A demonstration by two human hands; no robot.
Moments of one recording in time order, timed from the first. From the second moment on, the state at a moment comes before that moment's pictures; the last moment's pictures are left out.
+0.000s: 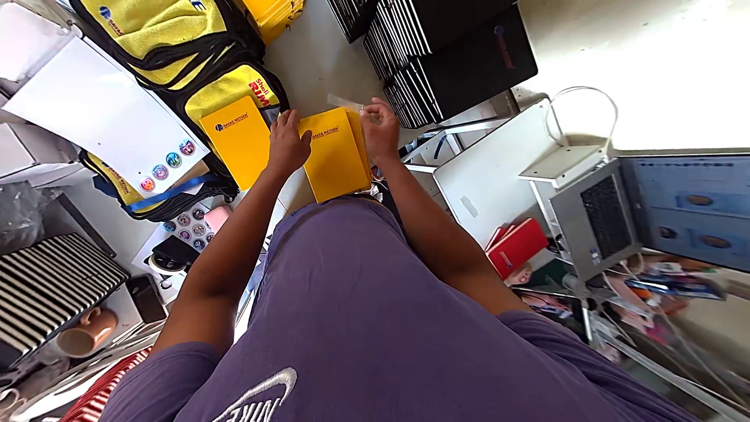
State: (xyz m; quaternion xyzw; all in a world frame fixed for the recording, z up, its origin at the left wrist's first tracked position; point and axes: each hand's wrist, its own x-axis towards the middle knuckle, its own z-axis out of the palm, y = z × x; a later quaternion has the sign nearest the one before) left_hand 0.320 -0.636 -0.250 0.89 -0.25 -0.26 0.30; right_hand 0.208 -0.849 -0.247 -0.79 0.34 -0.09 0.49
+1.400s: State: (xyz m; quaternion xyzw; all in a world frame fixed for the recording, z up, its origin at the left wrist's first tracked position) left_hand 0.365 -0.557 -0.213 0.89 -0.08 -0.23 0.38; right_hand 0.204 -0.859 -0.256 -0.73 0.38 0.11 0.56
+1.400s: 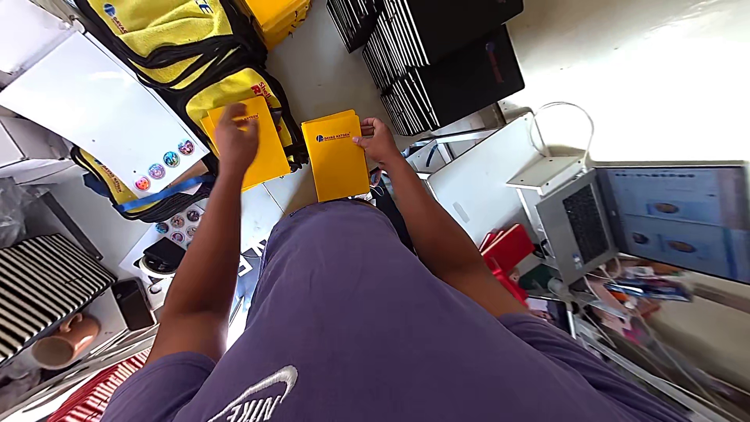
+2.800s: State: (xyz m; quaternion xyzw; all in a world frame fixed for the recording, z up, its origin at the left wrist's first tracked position) left_hand 0.333 -0.547 -0.235 0.93 -0.04 -0.10 0.34; right_hand 0.215 -0.832 -0.244 -0.91 0.26 0.08 0.32
